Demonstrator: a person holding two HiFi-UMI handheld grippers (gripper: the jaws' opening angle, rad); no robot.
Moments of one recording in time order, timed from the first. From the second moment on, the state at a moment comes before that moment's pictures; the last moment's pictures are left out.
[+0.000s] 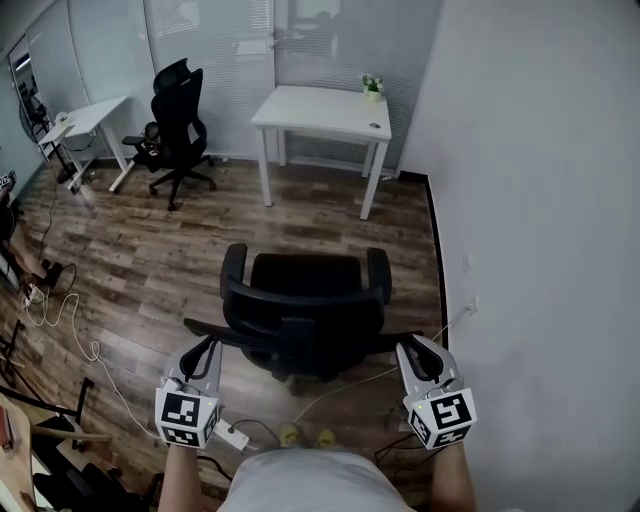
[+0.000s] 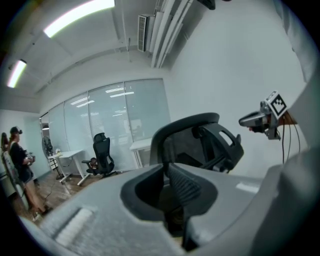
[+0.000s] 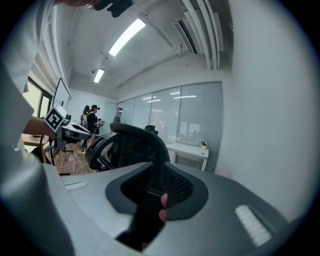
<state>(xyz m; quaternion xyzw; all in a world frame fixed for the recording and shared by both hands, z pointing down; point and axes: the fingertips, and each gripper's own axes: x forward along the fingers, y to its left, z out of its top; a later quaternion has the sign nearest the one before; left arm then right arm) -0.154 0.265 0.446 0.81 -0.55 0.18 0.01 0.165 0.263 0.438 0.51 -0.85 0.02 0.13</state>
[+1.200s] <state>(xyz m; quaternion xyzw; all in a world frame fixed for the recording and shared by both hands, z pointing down) -0.156 0.256 0.501 0.83 -0.39 0.39 -0.13 0.126 0.268 0.503 0.41 -0.82 -0.11 0.38</state>
